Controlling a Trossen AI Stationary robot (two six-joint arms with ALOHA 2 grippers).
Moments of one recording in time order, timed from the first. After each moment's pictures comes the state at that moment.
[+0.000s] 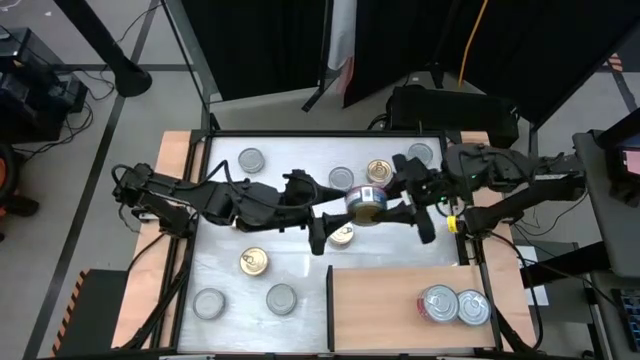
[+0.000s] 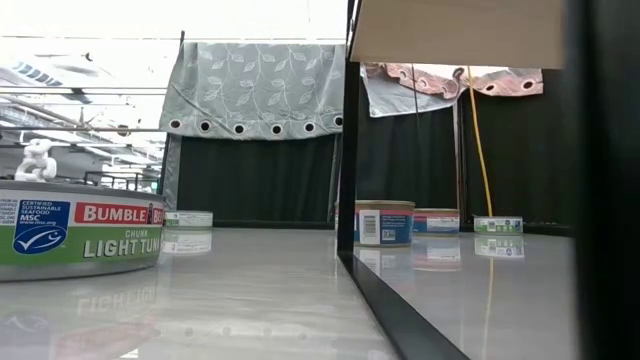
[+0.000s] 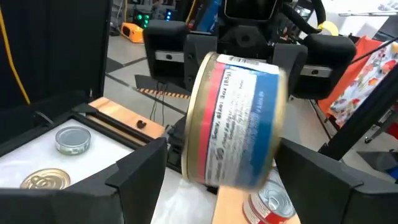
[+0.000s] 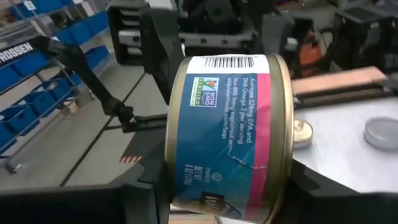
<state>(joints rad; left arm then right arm) -0.29 1.62 1.72 -0.23 -0.46 -0.44 0.17 1.18 1.47 -0.53 -0.08 0.32</state>
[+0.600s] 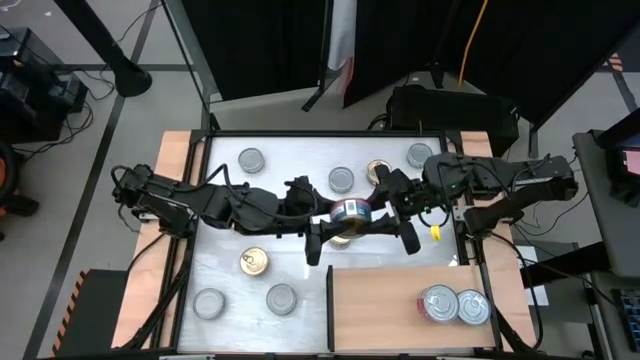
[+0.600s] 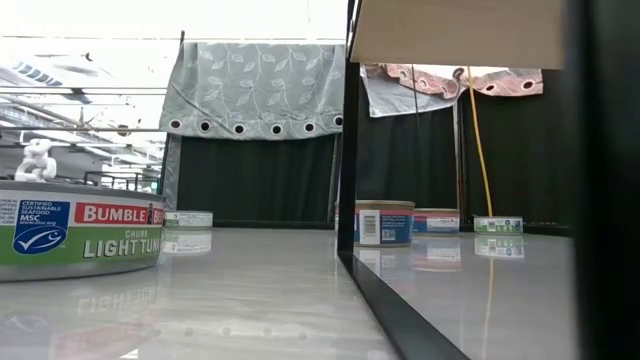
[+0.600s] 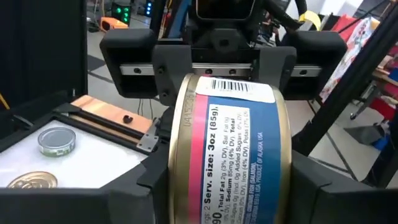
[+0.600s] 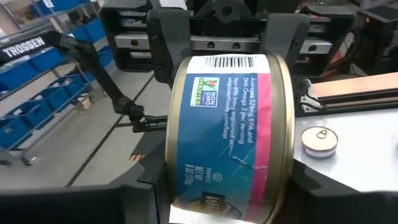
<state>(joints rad) -0.31 1.62 1.72 -0.25 -0.39 -0.39 0.19 1.26 1.47 -0.44 -0.10 0.31</state>
